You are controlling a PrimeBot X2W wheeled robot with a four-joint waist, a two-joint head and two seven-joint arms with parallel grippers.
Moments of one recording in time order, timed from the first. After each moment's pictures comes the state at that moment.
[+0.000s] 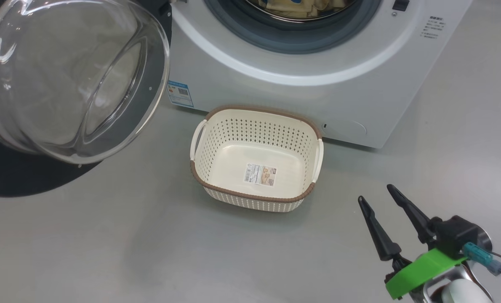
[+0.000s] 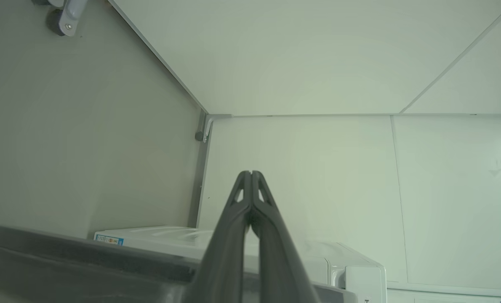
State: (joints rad) left arm -0.85 0.49 0.56 0.81 -1.45 0.17 0.27; right arm 0.00 -0.16 0.20 0.12 0.20 0.13 -0.26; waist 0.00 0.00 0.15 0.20
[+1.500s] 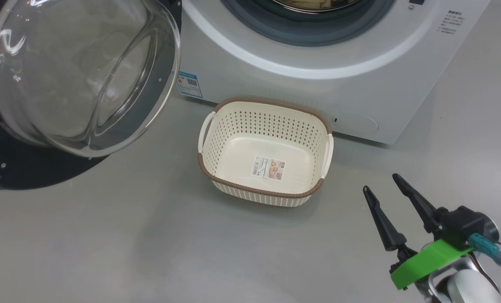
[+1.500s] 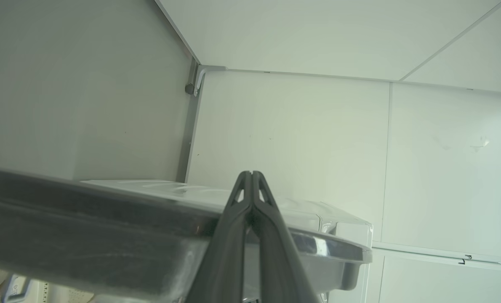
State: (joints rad) left arm -0.82 0.37 0.57 0.78 -1.52 0.13 0.40; right arm -0.03 -0.19 0.20 0.12 0.20 0.13 -0.26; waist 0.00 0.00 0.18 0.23
